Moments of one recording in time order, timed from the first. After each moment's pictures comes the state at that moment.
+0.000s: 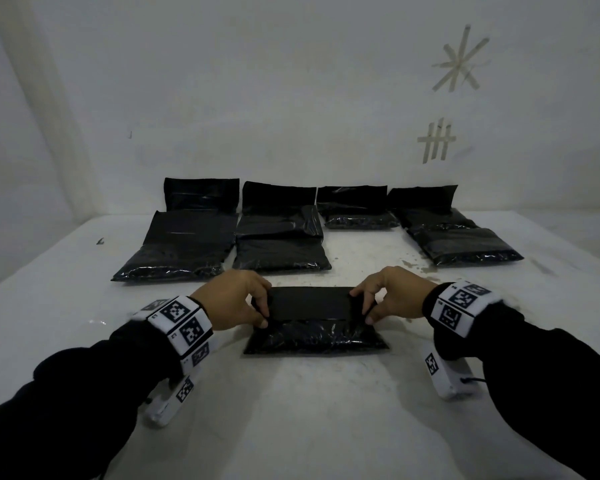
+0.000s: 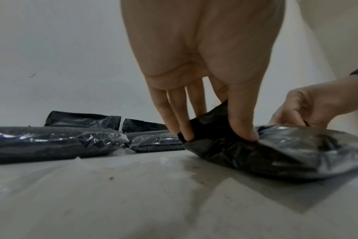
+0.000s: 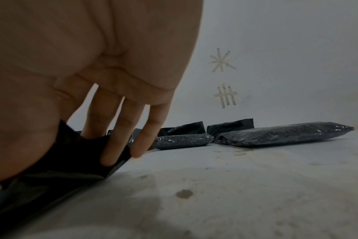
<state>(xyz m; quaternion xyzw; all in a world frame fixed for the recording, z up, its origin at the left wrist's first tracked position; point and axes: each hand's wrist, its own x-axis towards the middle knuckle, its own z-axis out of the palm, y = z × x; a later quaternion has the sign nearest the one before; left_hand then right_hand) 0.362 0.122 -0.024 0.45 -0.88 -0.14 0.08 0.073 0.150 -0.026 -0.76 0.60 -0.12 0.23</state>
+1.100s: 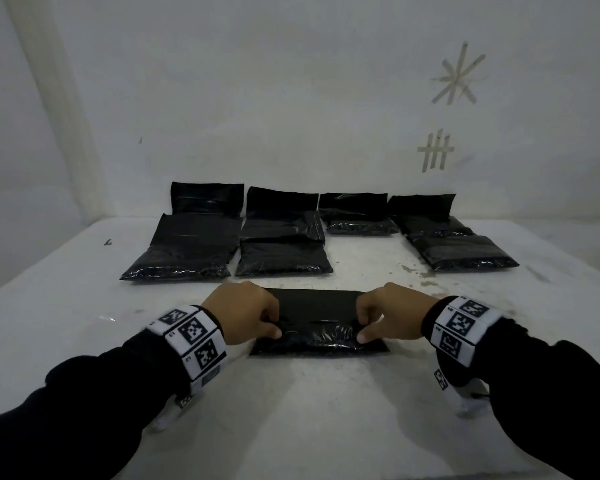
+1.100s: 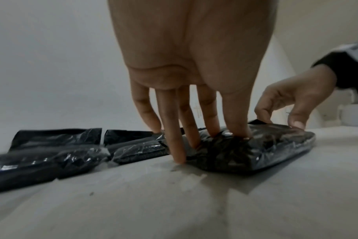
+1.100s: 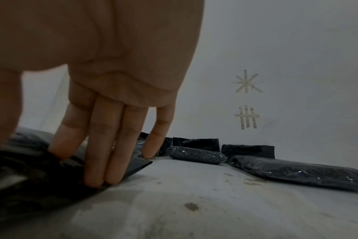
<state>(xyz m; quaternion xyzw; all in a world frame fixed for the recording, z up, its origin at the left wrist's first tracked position) 0.354 0.151 -0.019 0.46 -0.89 -0.01 -0.02 0.097 0.185 -0.013 -0.78 0.61 0.03 0.13</state>
